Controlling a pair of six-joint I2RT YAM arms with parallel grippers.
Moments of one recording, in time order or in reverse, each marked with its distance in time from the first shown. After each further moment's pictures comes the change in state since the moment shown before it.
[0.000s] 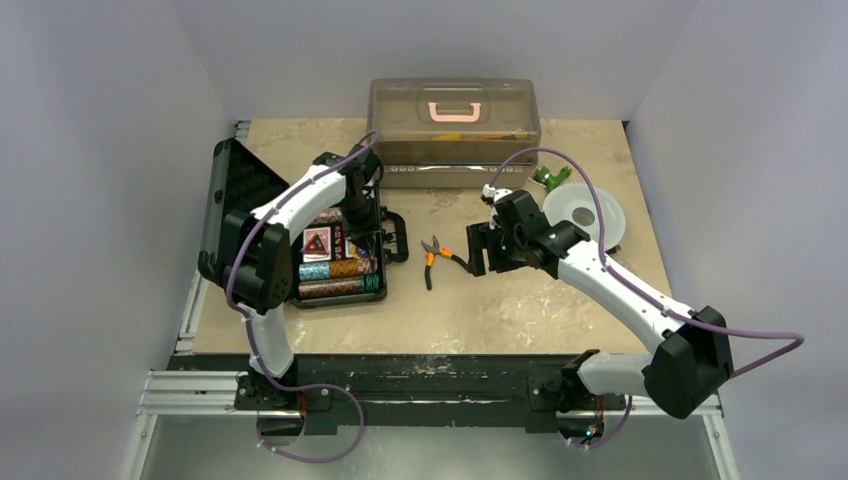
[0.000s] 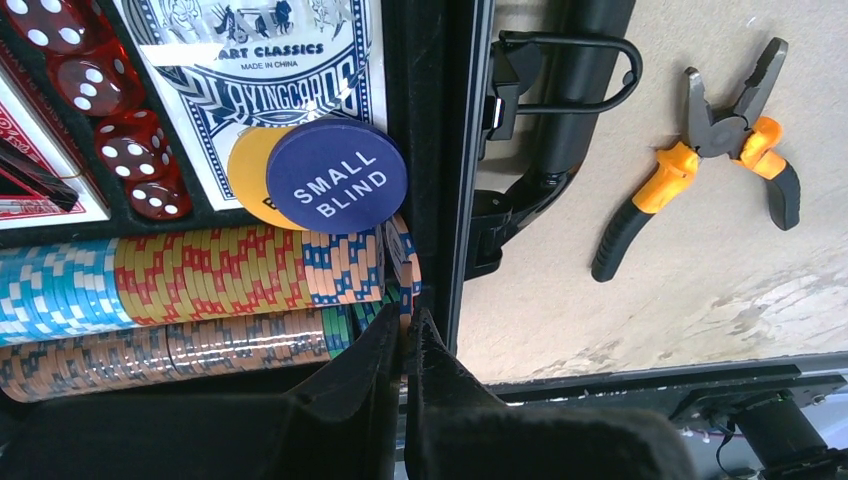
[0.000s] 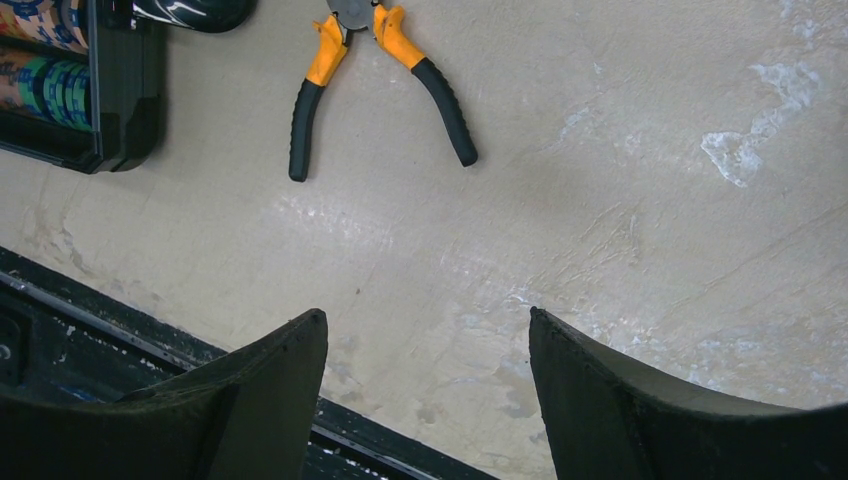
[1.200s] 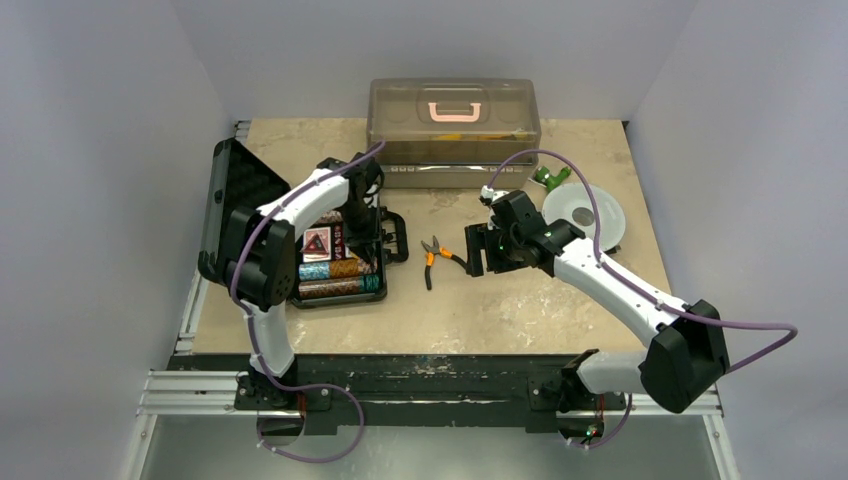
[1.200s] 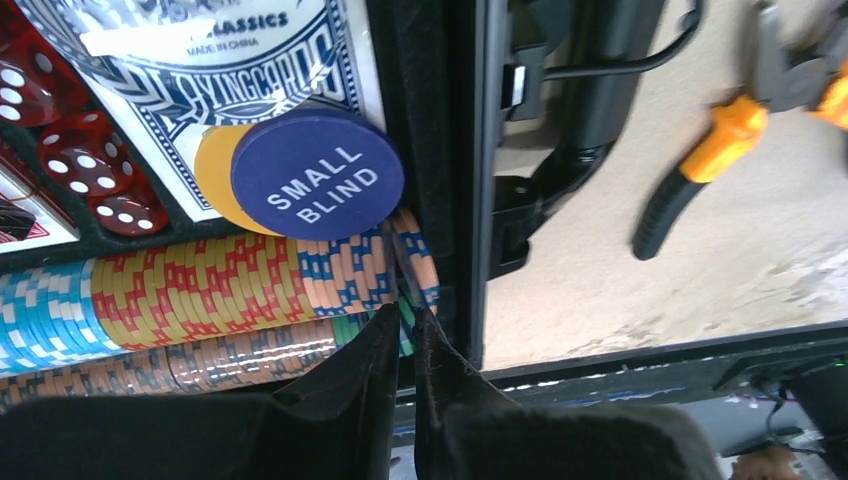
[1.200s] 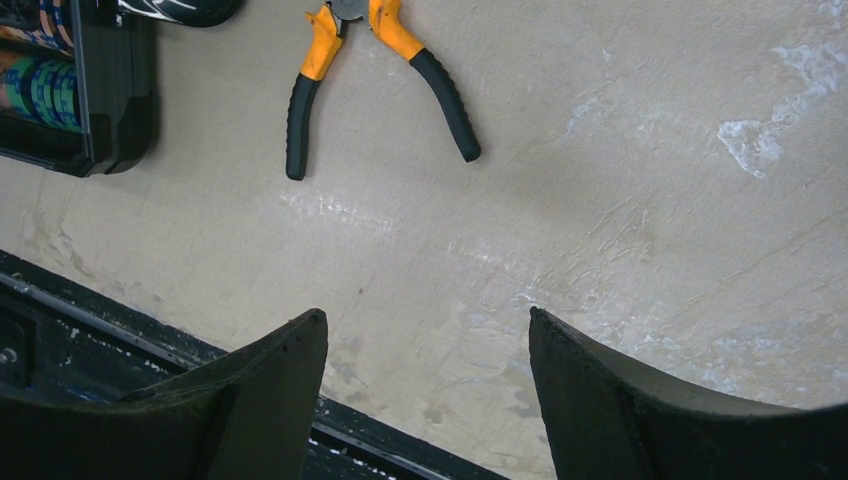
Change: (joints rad) left arm 0.000 0.033 -0.024 -0.005 0.050 0.086; right arm 0.000 0.031 0.000 0.002 -0.008 0.023
